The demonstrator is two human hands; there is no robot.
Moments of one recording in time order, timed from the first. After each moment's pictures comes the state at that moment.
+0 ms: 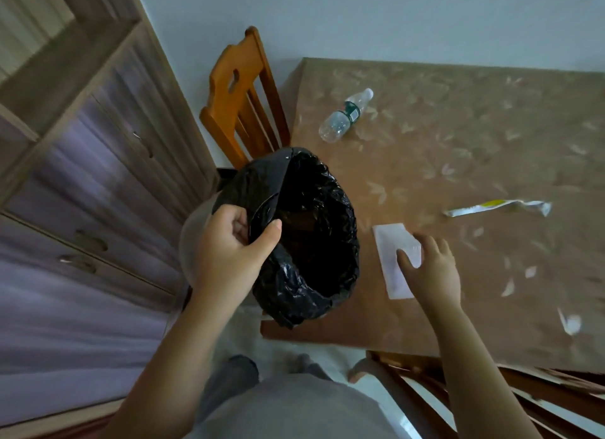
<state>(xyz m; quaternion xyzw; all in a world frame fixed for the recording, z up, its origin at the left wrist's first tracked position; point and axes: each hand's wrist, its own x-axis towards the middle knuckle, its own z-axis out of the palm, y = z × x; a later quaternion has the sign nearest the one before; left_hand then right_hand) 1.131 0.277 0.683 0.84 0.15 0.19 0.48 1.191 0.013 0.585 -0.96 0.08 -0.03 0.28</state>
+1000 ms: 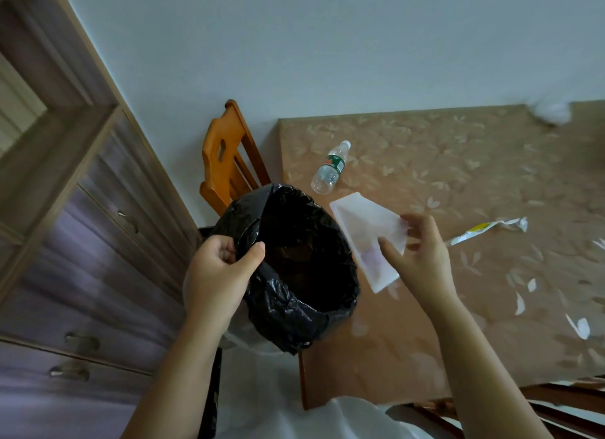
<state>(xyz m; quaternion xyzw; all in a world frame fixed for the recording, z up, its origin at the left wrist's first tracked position) 1.199 0.370 0.694 0.80 0.16 0.13 0.56 1.226 0.106 0.669 -0.85 0.06 -0.16 0.49</state>
